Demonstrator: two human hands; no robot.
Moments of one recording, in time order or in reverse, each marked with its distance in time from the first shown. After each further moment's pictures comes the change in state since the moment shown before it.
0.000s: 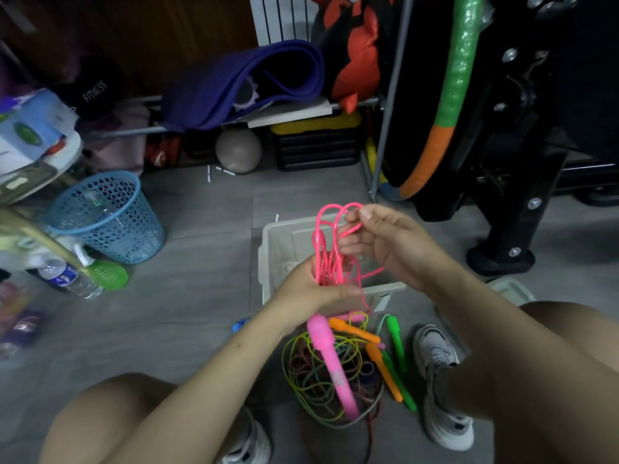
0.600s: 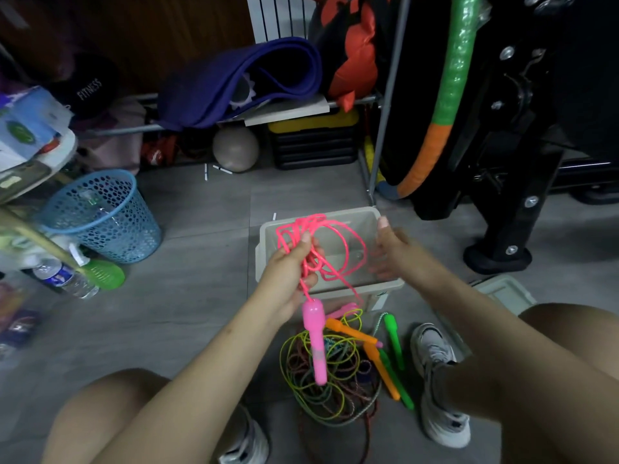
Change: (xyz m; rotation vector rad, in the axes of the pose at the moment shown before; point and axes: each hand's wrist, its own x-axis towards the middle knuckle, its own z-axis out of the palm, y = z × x) left_hand 0.018 0.006 -0.009 -0.627 0.200 -0.133; right_hand -0.009 0.017 -0.016 -0.616 0.453 0.277
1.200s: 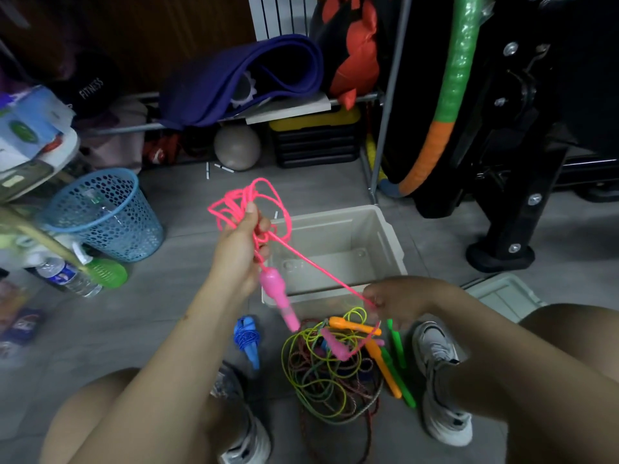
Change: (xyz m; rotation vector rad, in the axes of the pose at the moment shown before) left_hand 0.013 0.043 -0.034 -0.016 0.143 0.229; right_hand -0.001 0.023 -0.005 -0.912 -0.781 -0.083
